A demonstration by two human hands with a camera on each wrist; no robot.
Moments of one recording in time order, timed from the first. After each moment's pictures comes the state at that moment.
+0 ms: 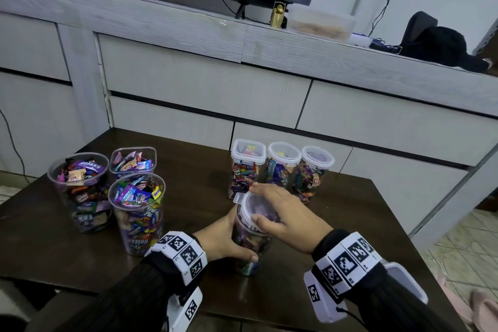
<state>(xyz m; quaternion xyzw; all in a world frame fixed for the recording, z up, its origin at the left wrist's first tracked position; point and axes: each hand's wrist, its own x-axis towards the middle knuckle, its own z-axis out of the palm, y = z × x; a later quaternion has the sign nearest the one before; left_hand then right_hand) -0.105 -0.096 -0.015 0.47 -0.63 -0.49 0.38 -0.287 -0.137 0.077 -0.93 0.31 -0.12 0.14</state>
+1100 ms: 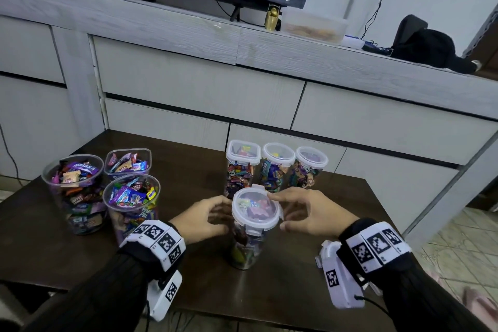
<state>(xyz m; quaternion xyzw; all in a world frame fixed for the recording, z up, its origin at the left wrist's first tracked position) -0.068 -0.103 0.000 0.52 -0.61 -0.46 0.37 -0.329 -0.153 0.095 -0.87 0.35 -0.10 0.32</state>
